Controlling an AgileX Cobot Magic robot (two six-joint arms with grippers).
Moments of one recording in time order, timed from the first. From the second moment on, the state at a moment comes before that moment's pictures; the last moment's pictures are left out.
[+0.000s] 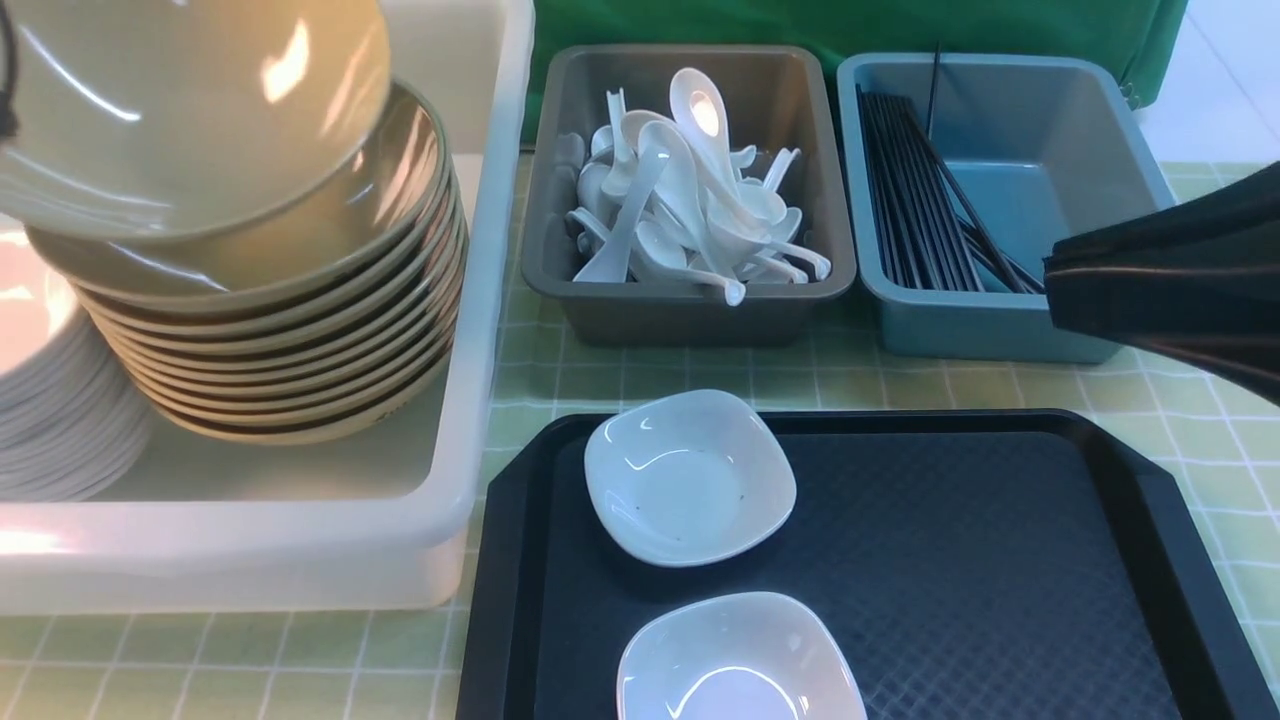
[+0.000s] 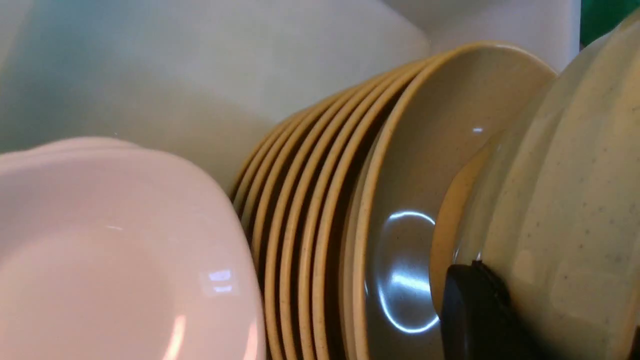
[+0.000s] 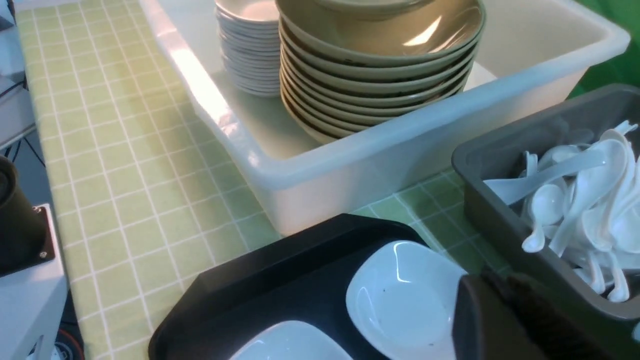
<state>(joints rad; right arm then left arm) 0.26 0.92 -1.02 0.81 0.78 -0.96 0.49 1.61 -1.51 -0.72 1.16 0.31</state>
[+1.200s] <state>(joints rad) 0.26 0.92 -1.02 0.80 0.88 -0.95 0.19 1.55 -1.82 -0.26 1.25 0.12</state>
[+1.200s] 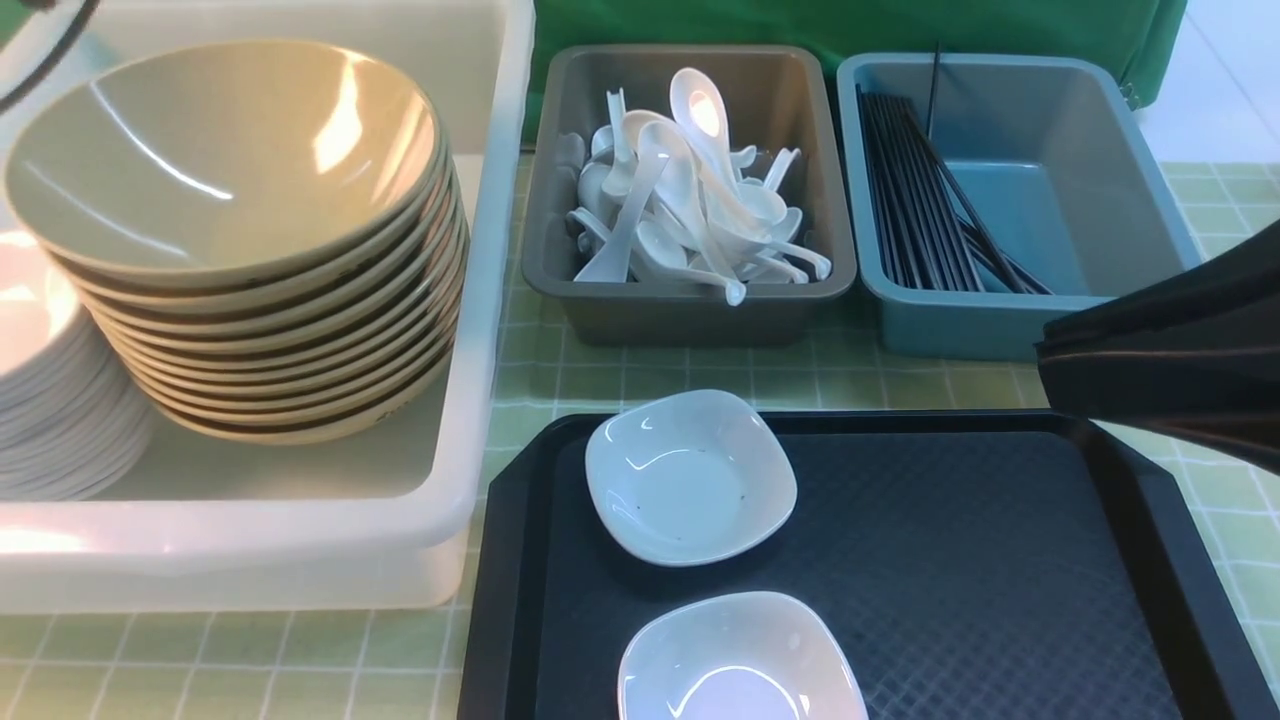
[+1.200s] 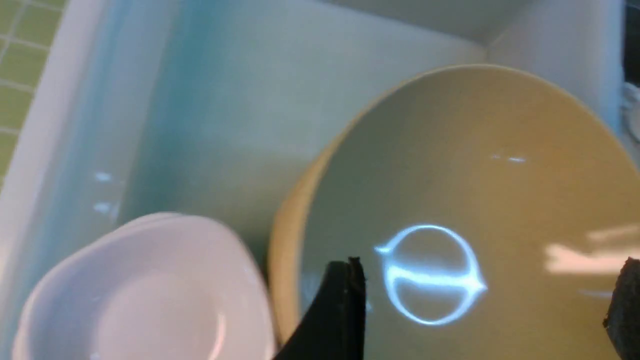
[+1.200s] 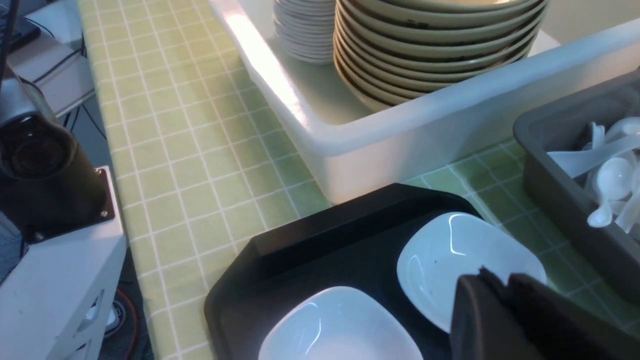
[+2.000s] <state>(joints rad) 0.26 0.70 -1.02 0.48 1.00 -0.69 -0.82 1.94 -1.65 -0.24 1.23 0.80</state>
